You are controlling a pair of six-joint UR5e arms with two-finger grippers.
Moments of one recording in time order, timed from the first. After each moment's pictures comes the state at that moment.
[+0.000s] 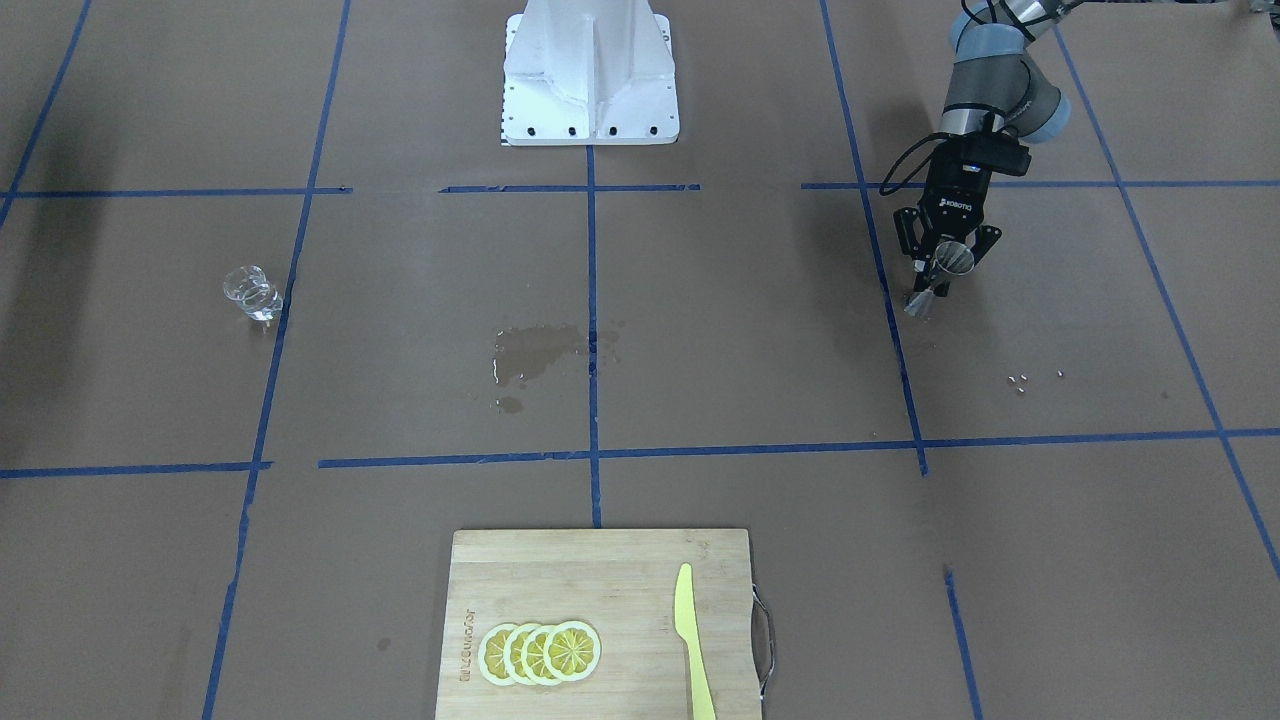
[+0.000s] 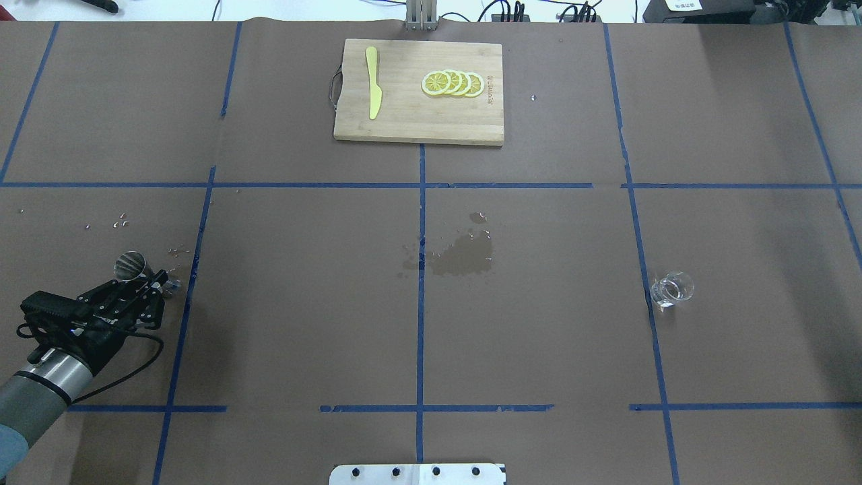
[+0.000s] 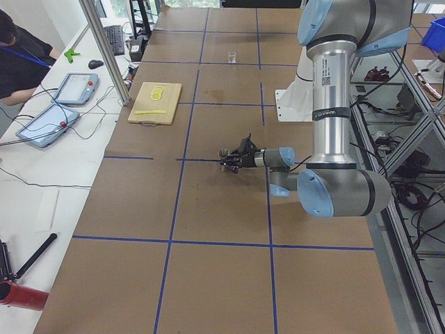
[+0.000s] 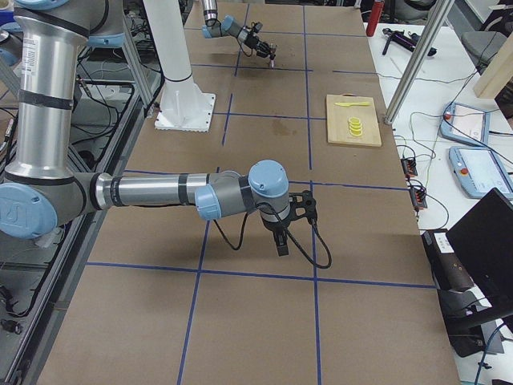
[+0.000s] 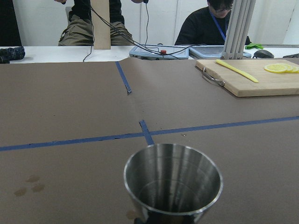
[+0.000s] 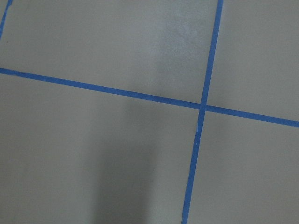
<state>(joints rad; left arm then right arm) -0.17 -1.42 -1.57 -3.06 -0.70 -1.00 1.52 -1.74 1.81 -1.36 2.38 0.05</state>
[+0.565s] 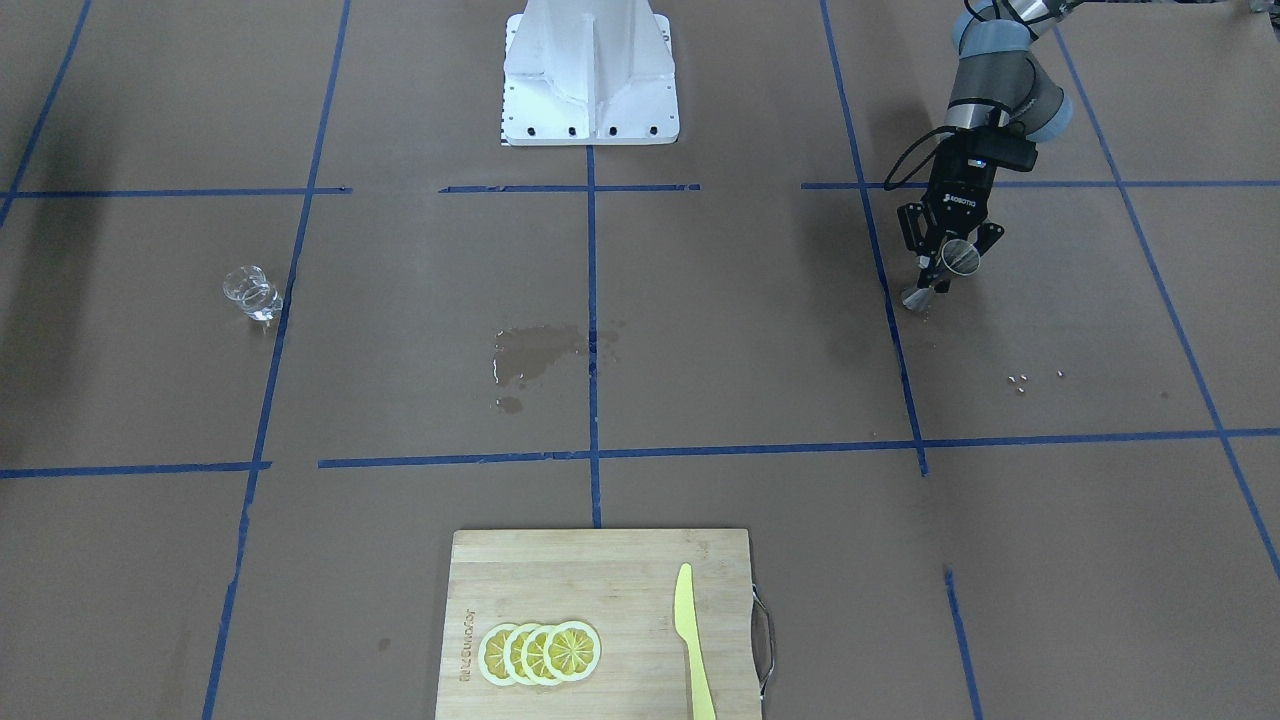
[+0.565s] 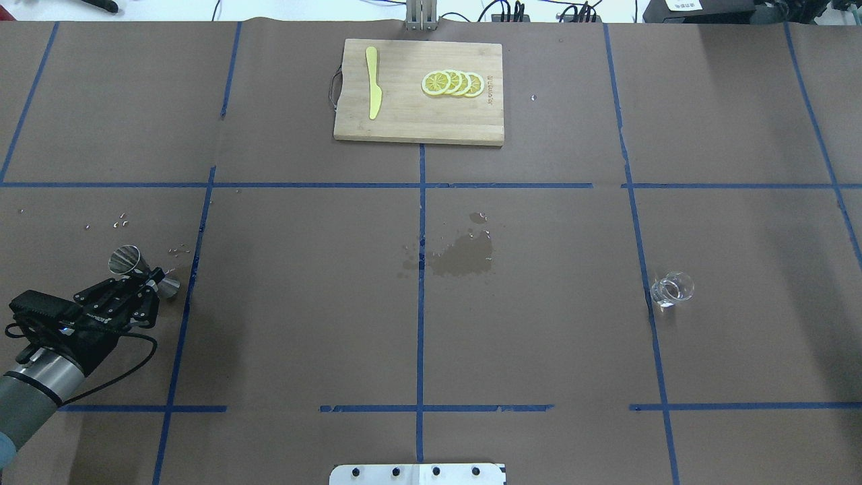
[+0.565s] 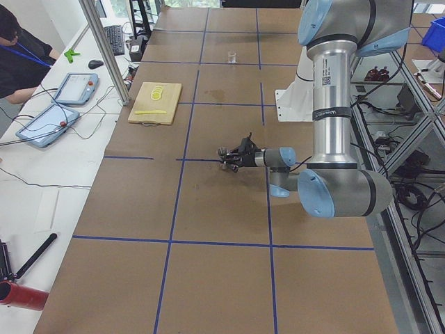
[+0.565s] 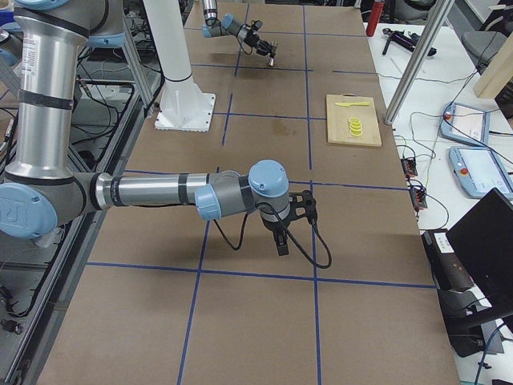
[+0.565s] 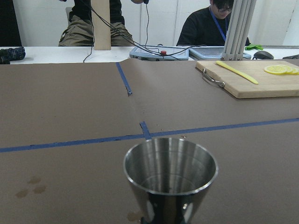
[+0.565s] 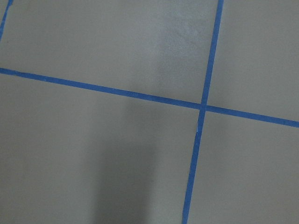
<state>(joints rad) -0.17 -1.41 -1.58 -3.15 -0.70 -0.98 1.52 -1.74 1.82 -1.36 2.38 0.05</state>
